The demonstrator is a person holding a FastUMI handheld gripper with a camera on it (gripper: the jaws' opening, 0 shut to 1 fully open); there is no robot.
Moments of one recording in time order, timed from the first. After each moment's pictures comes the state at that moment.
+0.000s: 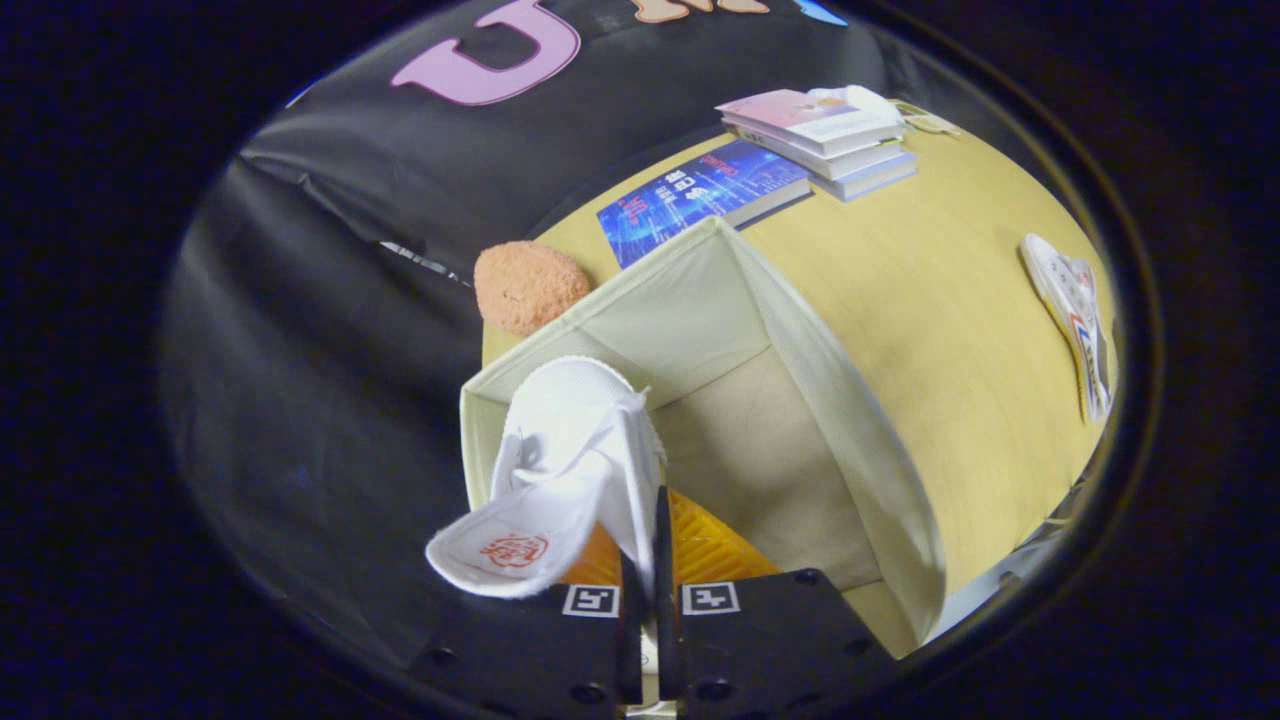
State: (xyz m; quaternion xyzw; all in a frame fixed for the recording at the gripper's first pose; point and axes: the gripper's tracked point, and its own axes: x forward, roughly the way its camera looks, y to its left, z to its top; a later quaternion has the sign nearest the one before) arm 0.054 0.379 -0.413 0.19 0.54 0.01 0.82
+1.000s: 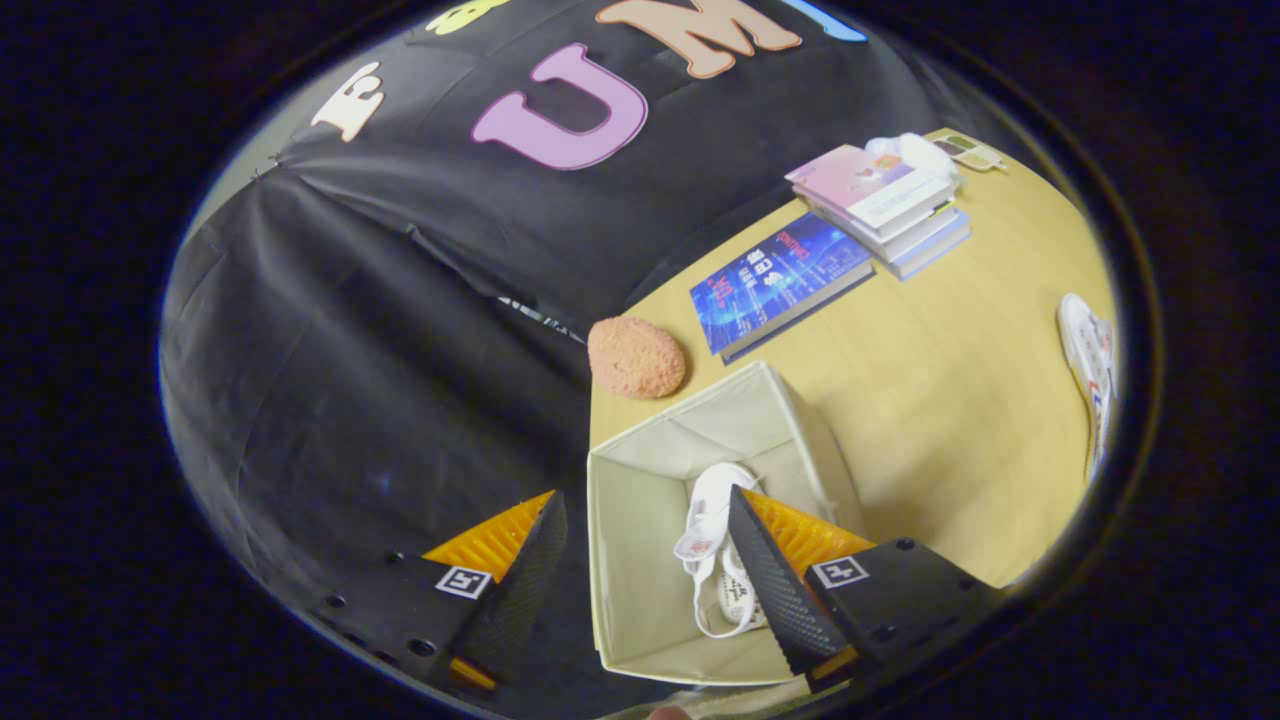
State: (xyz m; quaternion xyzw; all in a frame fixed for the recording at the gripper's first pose) arm 0.080 0.342 -0.284 0.26 0.45 0.12 0.85
